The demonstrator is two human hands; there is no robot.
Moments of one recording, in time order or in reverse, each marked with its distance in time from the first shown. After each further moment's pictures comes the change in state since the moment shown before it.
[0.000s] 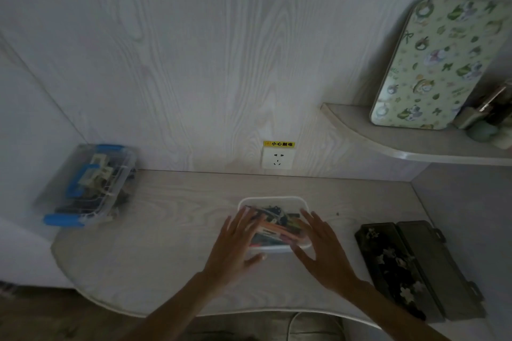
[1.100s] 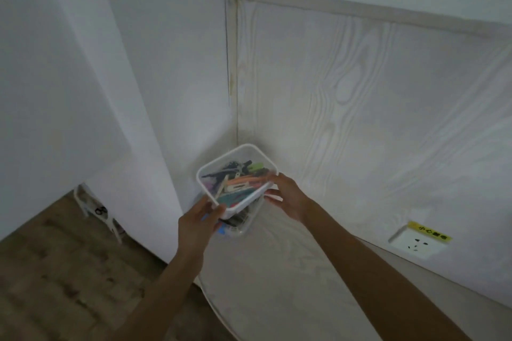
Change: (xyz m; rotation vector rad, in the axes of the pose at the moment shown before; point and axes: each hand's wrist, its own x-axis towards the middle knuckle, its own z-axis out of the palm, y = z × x) left_hand -0.090 -0.136 -0.247 -1.052 0.857 -1.182; right_hand 0.268 -0.322 0.073 1.143 -0.577 0.422
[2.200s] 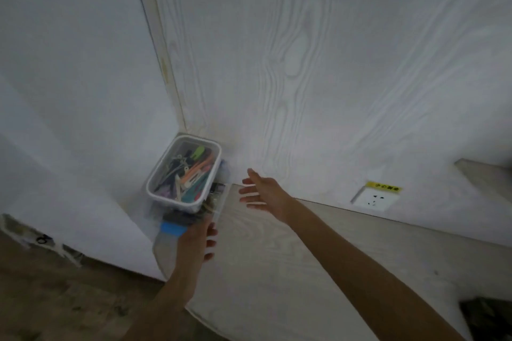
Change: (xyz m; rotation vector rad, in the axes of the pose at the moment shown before) left_hand 0.004 -0.032 0.046 0.200 -0.082 -0.376; right_hand -0.031 0.013 -0.026 -0.042 0.178 0.126
